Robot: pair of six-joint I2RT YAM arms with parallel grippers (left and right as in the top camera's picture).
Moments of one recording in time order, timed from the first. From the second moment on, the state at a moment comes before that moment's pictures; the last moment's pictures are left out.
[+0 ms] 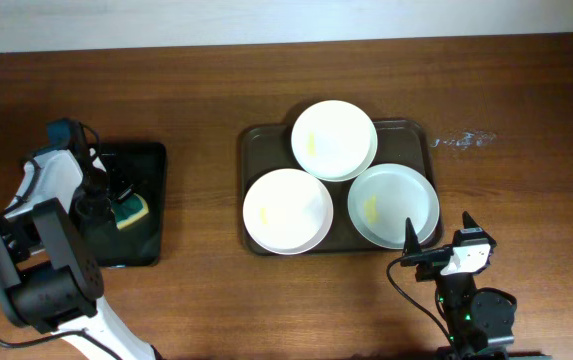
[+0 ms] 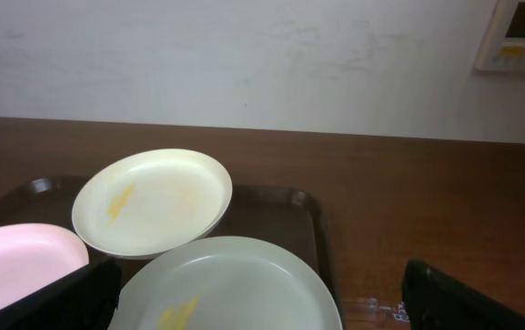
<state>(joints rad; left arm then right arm) 0.33 2.00 1.34 -0.82 0.13 -0.34 0.07 0.01 0.01 -0.08 0.00 -0.01</state>
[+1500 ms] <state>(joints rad) 0.33 2.01 1.42 -0.90 0.17 -0.36 0.07 0.01 0.01 -0.08 0.00 -0.01</state>
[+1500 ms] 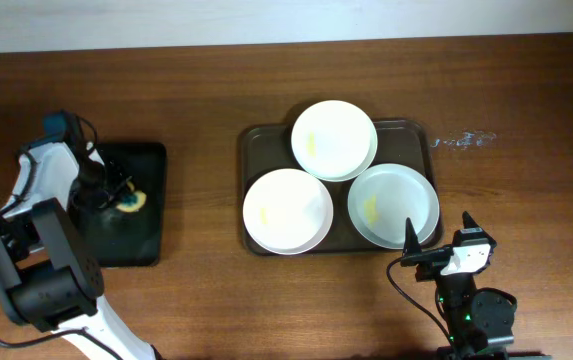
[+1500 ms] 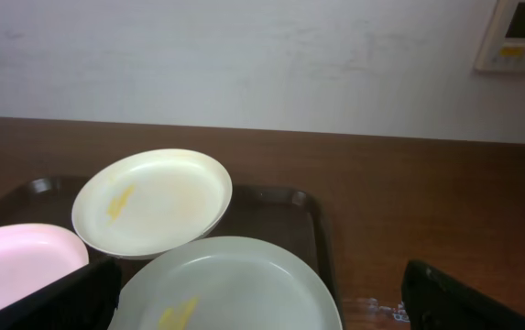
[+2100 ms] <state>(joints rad) 0.33 2.09 1.45 -0.76 0.01 -0.36 0.07 0.01 0.01 -0.08 0.00 -0.01</state>
